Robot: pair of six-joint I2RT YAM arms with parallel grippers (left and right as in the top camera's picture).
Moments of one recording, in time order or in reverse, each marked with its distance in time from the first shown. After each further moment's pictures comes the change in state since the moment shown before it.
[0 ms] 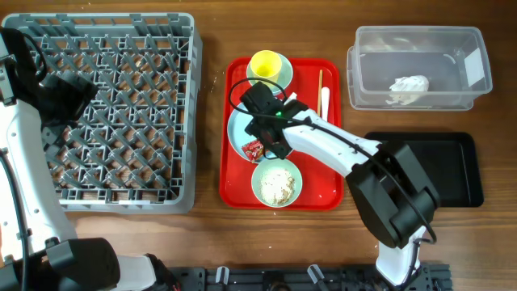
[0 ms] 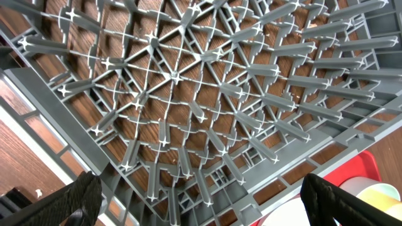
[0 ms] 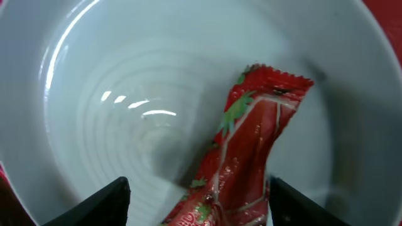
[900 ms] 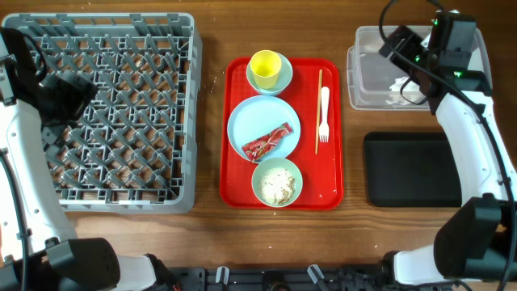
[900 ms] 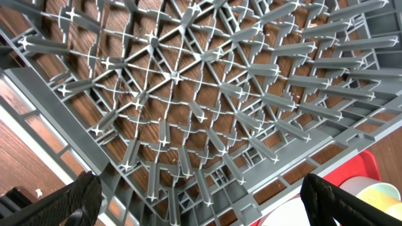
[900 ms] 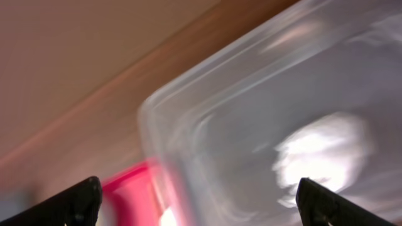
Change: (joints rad) left arm 0.000 0.000 0.000 0.000 0.000 0.000; right arm -0.766 -0.362 -0.002 0.168 -0.199 -0.845
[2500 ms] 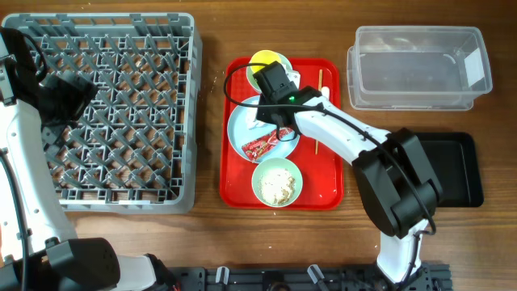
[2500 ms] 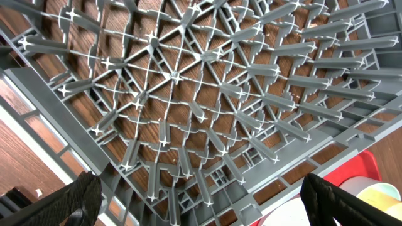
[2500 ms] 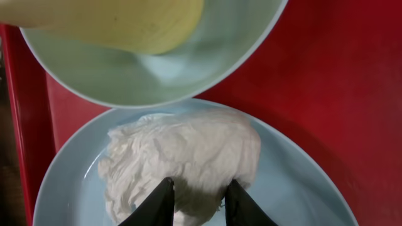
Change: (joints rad) left arm 0.000 0.000 0.000 0.000 0.000 0.000; right arm 0.669 0.393 0.046 -0.020 0.231 0.269
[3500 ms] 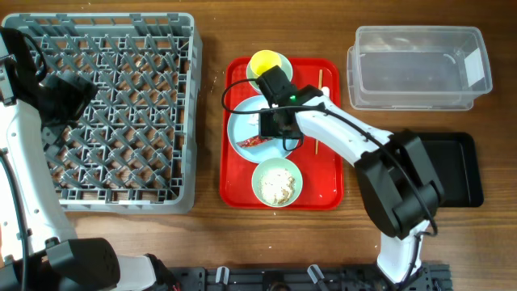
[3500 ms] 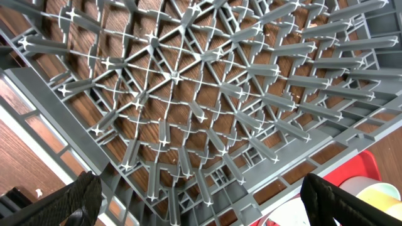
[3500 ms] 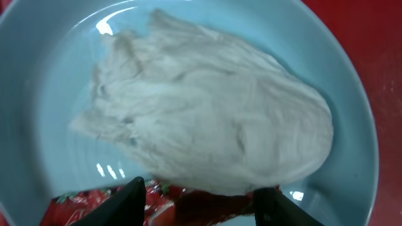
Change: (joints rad) left arm 0.000 0.000 0.000 0.000 0.000 0.000; right arm -0.002 -0.006 0.011 -0.196 -0.146 -0.176
